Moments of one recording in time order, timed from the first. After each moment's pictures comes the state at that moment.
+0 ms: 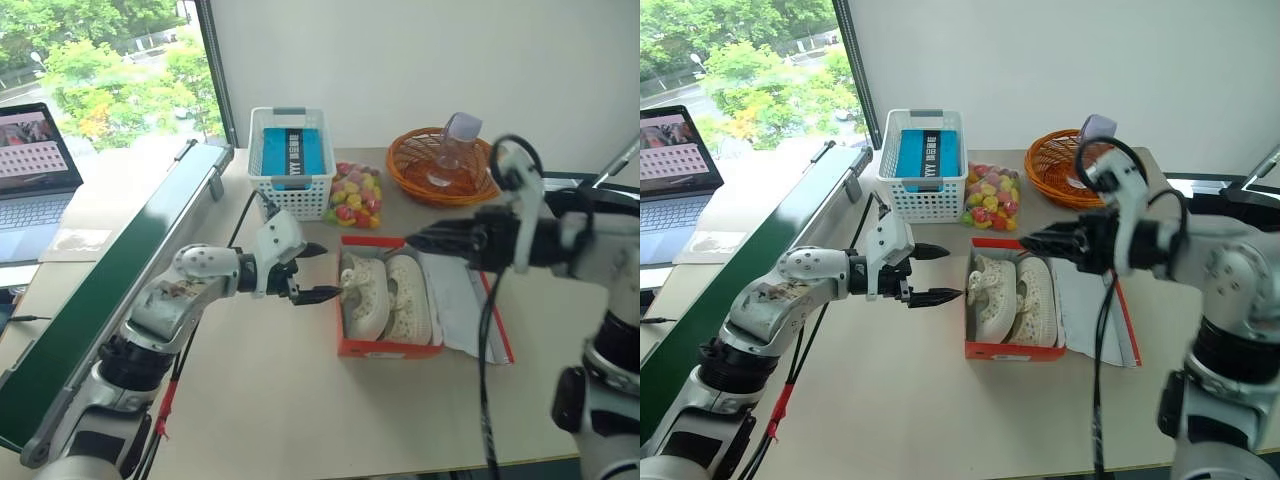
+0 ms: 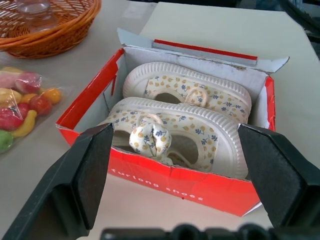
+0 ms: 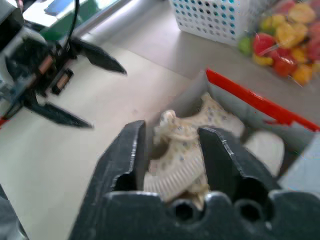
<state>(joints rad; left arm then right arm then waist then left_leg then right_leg) -0.60 0.60 -0.26 -0.19 -0.39 0.60 -0.94 -0.55 -0.76 -0.42 -0.55 0.73 1.61 0.79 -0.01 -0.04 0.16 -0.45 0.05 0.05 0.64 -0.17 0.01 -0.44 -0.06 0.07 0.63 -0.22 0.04</state>
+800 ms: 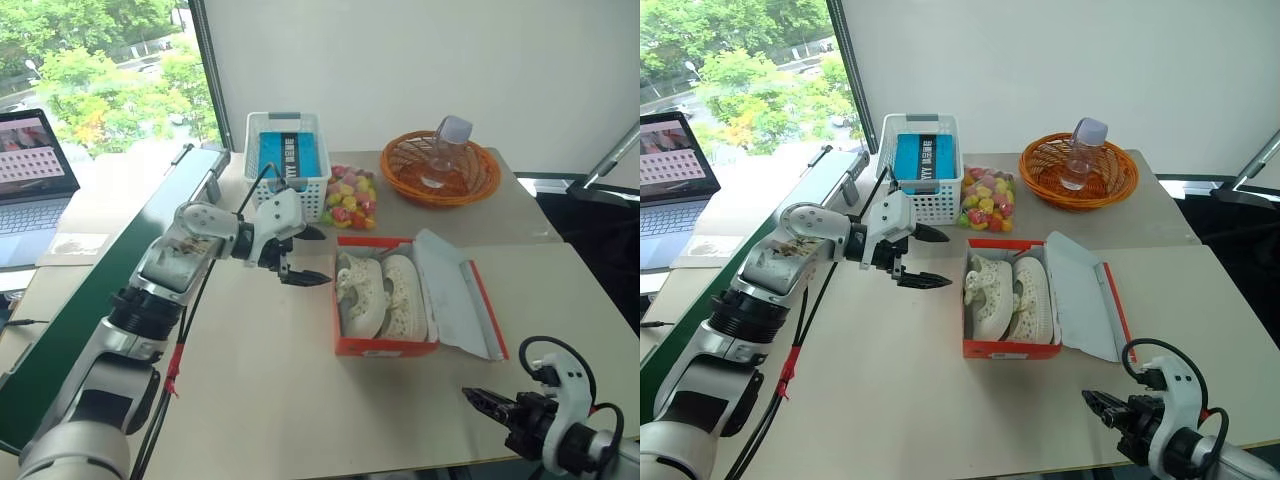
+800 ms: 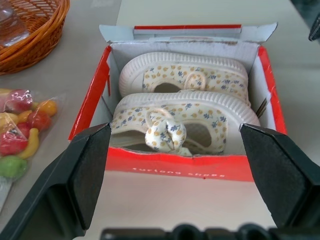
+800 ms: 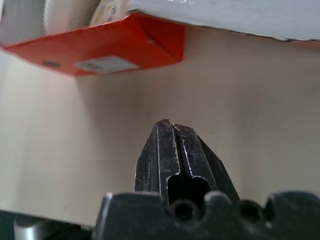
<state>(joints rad) -0.82 0.61 -0.31 0.08 -0.24 0.44 -1.19 0.41 -0.39 -0.64 -0.70 0.98 1.23 0.33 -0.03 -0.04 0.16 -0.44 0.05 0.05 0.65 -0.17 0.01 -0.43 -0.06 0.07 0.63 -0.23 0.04</state>
